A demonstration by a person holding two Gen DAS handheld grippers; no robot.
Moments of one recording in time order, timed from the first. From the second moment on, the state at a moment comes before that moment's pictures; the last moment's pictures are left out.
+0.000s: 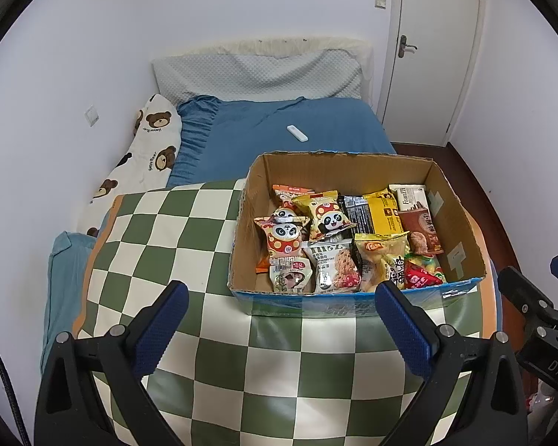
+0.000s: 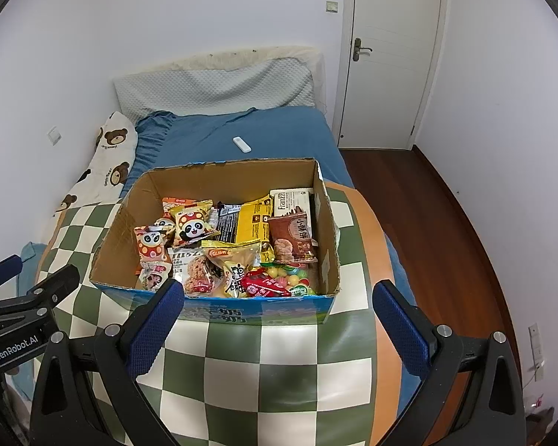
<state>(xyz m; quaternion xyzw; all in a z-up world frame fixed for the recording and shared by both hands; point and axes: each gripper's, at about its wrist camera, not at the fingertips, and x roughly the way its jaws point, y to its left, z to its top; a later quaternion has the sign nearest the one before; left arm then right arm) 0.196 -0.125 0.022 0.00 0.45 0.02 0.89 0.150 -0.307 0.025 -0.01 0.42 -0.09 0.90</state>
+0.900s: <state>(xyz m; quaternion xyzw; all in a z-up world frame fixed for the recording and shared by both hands) 0.190 -0.123 0.028 0.00 0.44 0.02 0.90 0.149 -0.309 0.027 0.00 0.42 -0.07 0.91</state>
